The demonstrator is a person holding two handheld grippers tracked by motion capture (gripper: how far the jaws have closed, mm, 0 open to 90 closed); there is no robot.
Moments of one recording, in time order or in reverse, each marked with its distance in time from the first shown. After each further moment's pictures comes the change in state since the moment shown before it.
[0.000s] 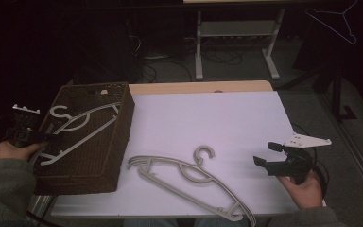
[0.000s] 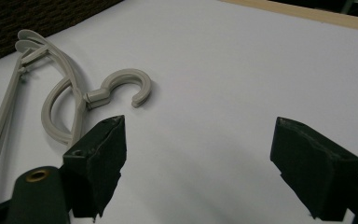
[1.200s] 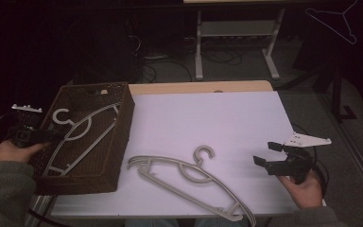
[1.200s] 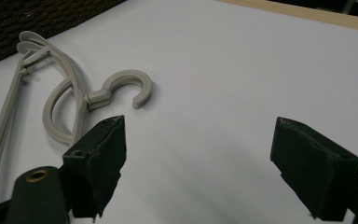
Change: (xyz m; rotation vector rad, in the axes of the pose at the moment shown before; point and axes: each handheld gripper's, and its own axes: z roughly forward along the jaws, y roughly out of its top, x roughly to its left) left arm -0.017 0.001 -0.016 -0.069 -0.096 0.056; right arm -0.001 0.001 0.000 -0.002 0.003 0.007
